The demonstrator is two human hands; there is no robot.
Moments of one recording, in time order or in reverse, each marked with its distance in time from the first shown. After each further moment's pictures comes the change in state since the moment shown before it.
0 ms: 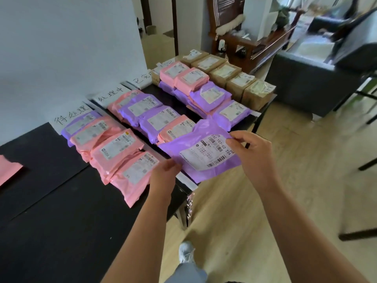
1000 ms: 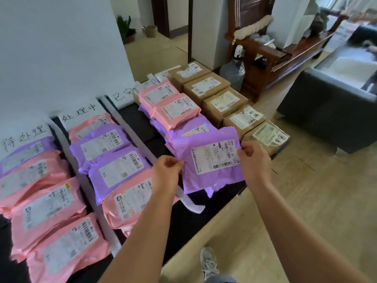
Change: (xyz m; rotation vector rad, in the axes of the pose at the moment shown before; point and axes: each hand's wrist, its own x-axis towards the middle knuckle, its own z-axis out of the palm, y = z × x) left_hand 0.240 0.105 0.205 0.052 0.206 -0.016; right_hand 0.351 0.153 0.001 -0.254 -0.009 0.288
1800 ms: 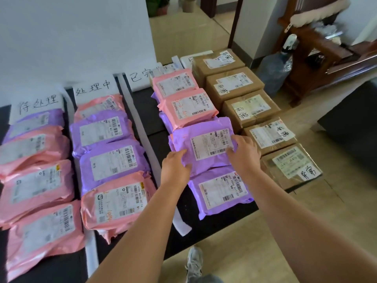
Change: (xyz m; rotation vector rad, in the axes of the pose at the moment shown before) left_hand 0.076 -0.006 0.074 0.492 -0.023 0.032; right_hand 0.138 0.000 0.078 -0.534 -0.422 -0.334
